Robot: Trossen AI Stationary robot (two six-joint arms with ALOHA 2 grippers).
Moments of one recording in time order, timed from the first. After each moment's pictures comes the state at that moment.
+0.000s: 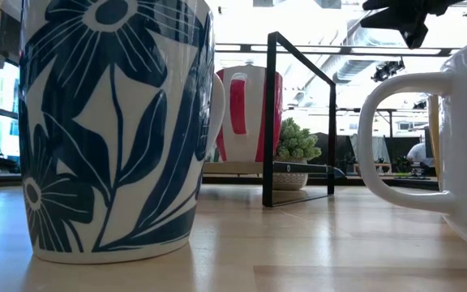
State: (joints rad) left arm -0.91 0.35 0.58 -0.17 -1.05 0.00; right arm 0.34 0.59 0.60 -0.26 0.57 0.43
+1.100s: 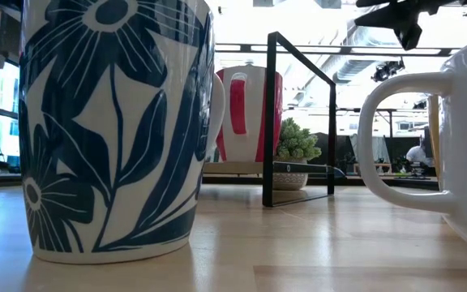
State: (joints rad) left arm -0.16 0.28 0.58 -0.50 -0.37 0.02; right arm 0.27 0.60 0.60 -0.20 0.50 0.47
